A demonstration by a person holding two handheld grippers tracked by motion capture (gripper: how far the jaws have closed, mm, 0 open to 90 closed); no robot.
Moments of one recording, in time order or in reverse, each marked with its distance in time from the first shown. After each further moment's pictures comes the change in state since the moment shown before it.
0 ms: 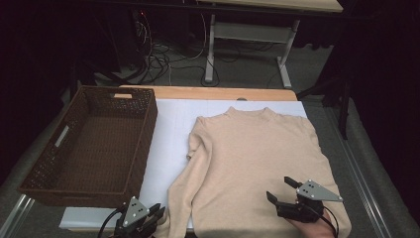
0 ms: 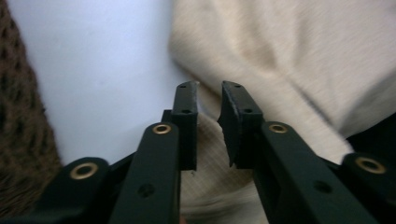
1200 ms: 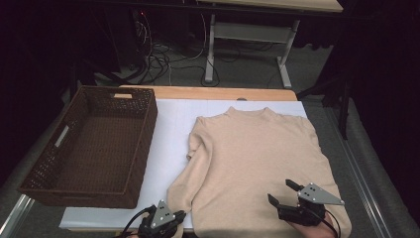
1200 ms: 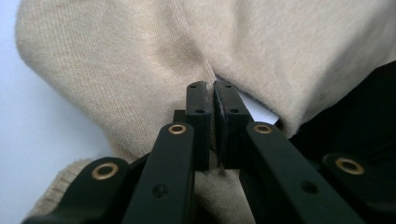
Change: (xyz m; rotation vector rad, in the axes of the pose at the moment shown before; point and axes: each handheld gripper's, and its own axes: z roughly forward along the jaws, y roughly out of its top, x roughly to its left) left arm -0.021 0.002 0.034 0.059 -0.143 0.131; right arm 0.001 -0.006 -0.007 0.008 -0.014 0.004
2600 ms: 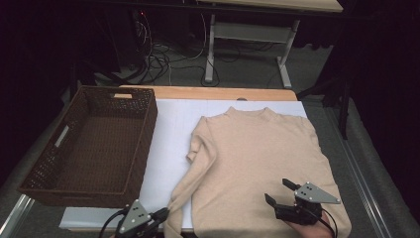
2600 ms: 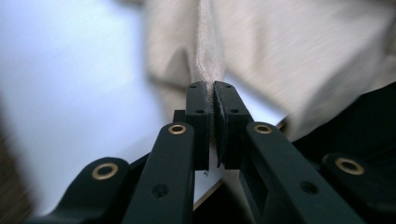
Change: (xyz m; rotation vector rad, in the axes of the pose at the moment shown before) left arm 0.027 -0.018 -0.047 -0.061 0.069 -0.073; right arm 0.005 0.003 0.006 -0.001 0.018 -0.007
